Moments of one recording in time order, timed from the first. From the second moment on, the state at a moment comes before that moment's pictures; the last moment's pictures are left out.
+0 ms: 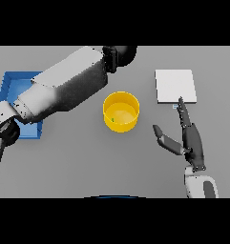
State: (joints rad) left arm -1.50 0.29 -1.15 -0.73 -1.35 -0.28 -0.26; right arm 0.11 -0.03 0.12 -1.73 0.23 -0.06 -0.10
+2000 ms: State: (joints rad) left arm -0.54 0.59 -0.06 -1.06 -0.12 0.07 0.50; right arm 0.07 -0.06 0.14 -1.68 0.22 0.00 -0.14
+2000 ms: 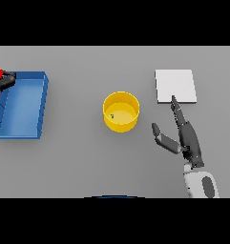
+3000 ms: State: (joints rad) left arm -0.48 0.60 -0.09 -1.16 -0.07 -0.04 0.42; right arm -0.08 -0.24 0.25 -1.66 0.46 0.08 -0.04
